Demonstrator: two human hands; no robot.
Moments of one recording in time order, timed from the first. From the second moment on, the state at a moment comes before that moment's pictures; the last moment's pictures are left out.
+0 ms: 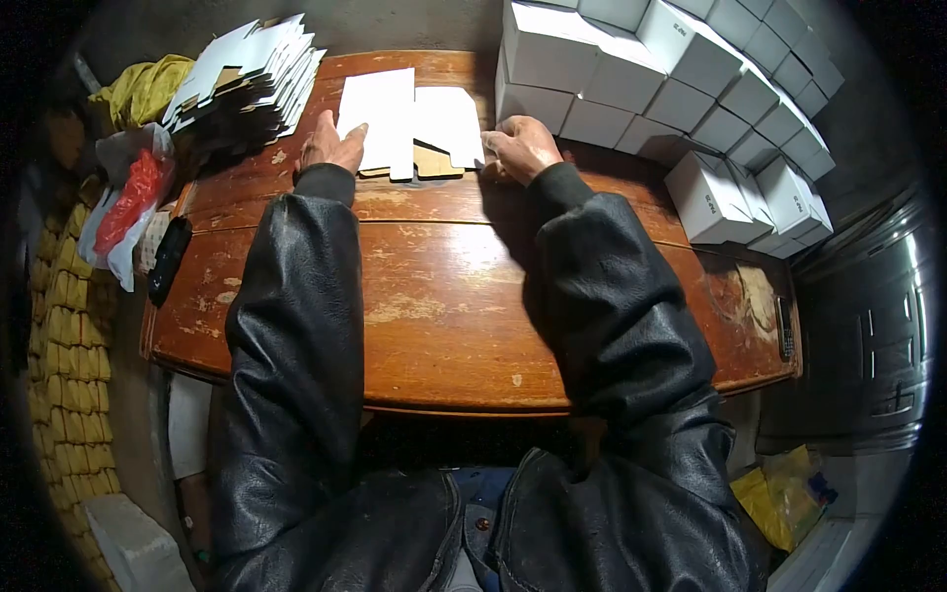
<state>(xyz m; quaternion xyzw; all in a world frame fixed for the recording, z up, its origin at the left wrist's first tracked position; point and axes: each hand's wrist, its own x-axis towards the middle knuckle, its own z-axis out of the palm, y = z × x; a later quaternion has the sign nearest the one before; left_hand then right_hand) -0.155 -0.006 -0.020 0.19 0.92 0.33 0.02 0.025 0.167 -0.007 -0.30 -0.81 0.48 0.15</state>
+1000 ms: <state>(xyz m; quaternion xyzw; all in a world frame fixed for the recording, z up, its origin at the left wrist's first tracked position) -0.150 0.003 -0.003 0.35 0.57 0.72 0.18 0.107 0.119 0.048 -0.01 -0.84 0.47 0.28</state>
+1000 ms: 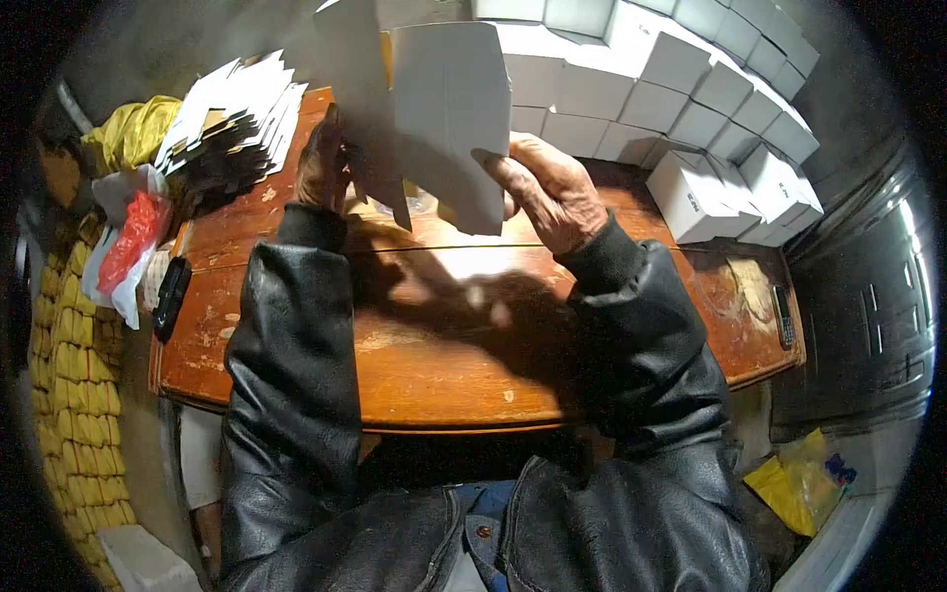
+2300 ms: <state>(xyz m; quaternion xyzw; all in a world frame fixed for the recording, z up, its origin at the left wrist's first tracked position) -0.029 -0.021 0.040 0.31 0.40 0.80 0.31 0.151 0.070 0.060 0.08 -0.92 0.08 0.38</state>
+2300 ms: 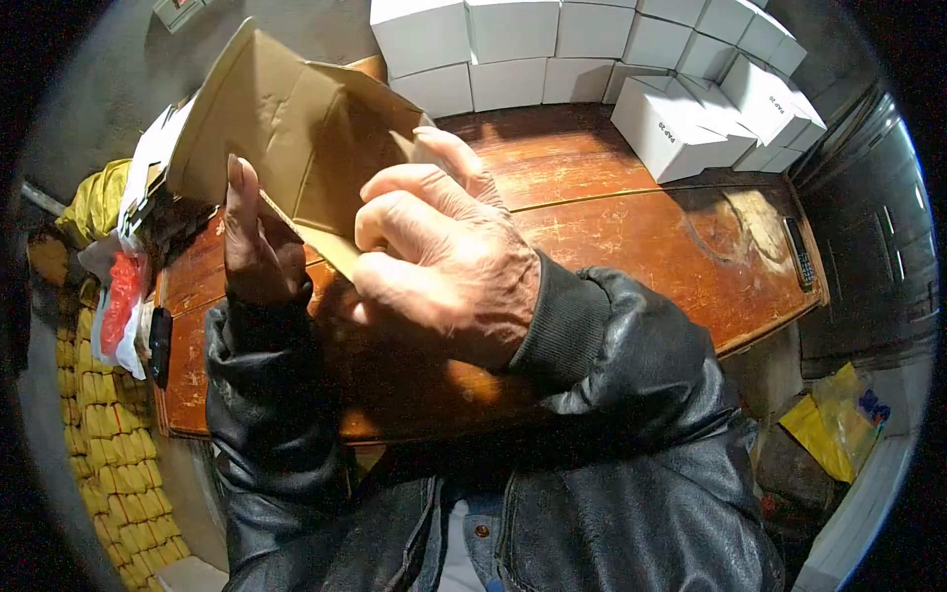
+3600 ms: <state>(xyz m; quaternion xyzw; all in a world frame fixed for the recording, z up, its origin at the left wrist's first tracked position) 0.000 -0.004 0.037 0.43 0.49 0.71 0.26 0.130 0.127 0.064 -0.09 -0.89 0.06 0.45</state>
